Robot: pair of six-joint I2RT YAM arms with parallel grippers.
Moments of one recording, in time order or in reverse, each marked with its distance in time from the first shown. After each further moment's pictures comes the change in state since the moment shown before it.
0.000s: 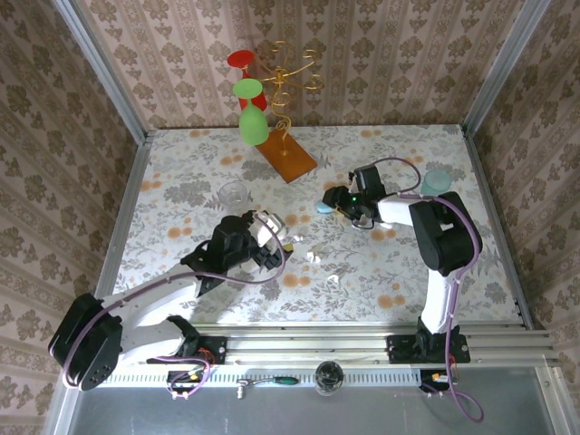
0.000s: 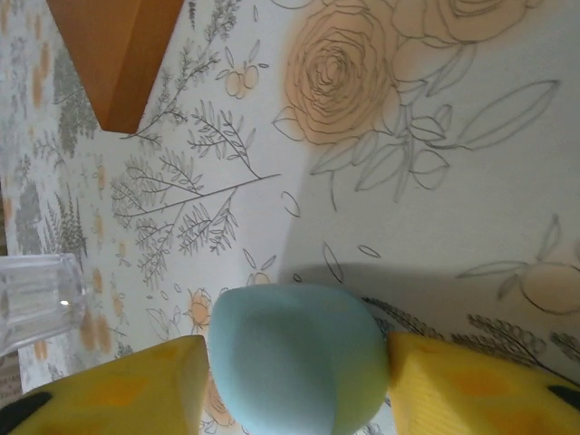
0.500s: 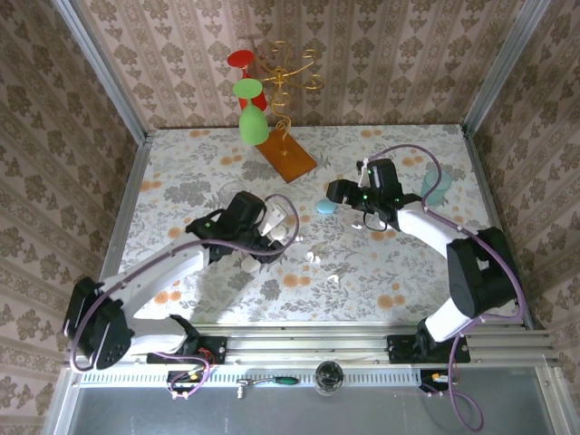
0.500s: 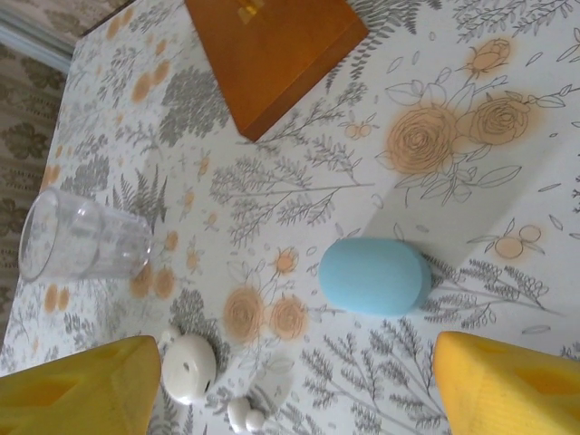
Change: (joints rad) left arm -0.004 0.188 0.420 -0.723 -0.077 -0.020; right arm 0.028 -0.380 -0.110 -0.134 0.093 -0.209
